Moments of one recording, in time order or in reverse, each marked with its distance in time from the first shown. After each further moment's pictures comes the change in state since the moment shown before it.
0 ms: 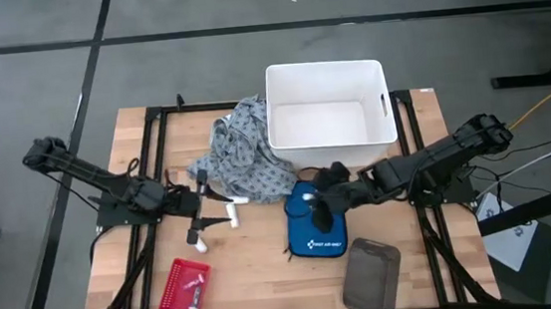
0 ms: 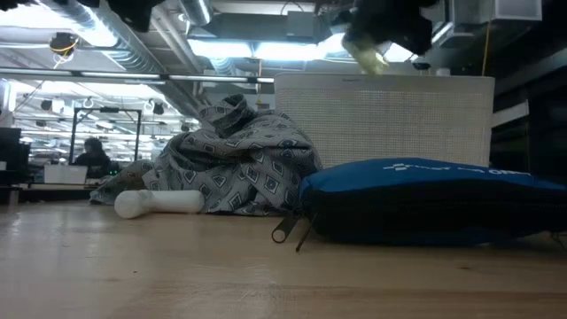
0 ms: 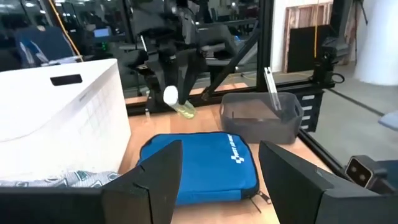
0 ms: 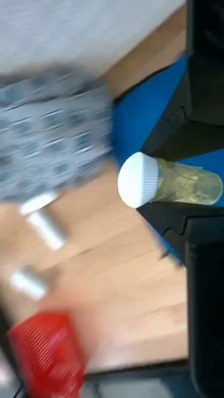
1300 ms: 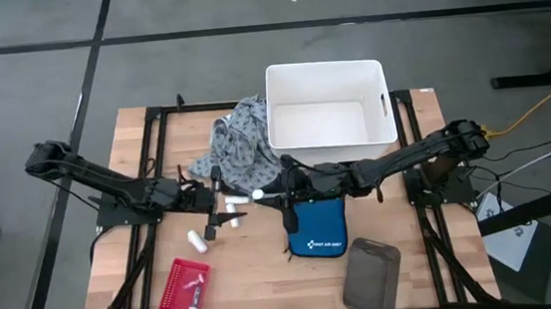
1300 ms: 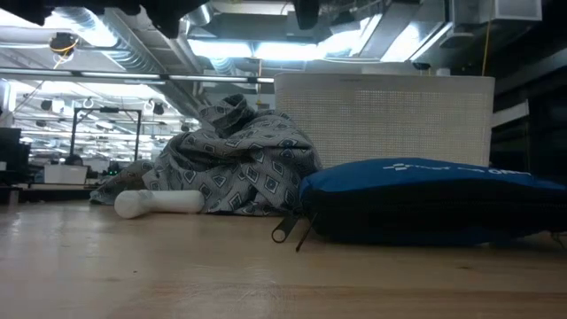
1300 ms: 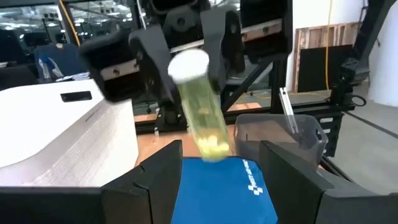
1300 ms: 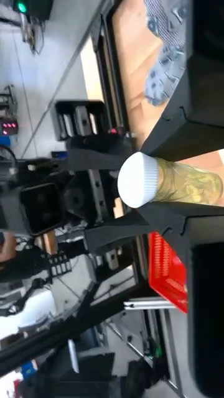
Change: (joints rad) left arm 0.109 0.222 0.000 0.319 0.073 0.017; right arm -0.118 0.193 0.000 0.907 -0.174 -0.522
